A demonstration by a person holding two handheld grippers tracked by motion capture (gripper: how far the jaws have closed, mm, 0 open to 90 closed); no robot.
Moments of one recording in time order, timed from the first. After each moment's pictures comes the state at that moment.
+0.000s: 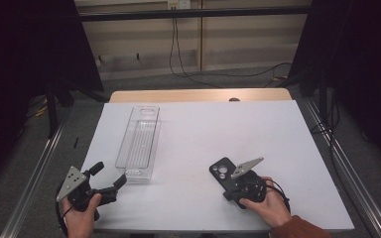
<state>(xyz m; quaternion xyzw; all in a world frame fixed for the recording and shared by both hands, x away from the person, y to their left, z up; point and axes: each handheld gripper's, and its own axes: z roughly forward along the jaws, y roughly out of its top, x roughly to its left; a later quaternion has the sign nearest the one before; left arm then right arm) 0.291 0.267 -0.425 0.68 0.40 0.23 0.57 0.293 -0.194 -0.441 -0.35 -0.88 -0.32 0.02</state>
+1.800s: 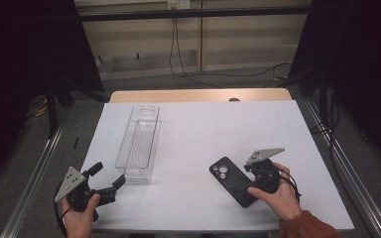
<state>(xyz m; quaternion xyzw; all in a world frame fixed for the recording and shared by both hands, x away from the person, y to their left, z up) 0.290 0.269 -0.425 0.68 0.41 0.23 0.57 0.304 -0.223 -0.414 -0.39 -0.84 -0.36 -0.06</state>
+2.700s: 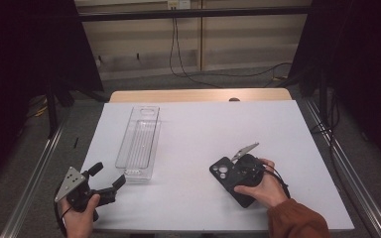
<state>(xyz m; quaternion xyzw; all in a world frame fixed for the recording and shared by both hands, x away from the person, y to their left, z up) 0.290 0.270 -0.425 0.68 0.40 0.22 0.57 0.334 -0.196 -0.440 -0.40 -0.89 -0.23 -0.05</state>
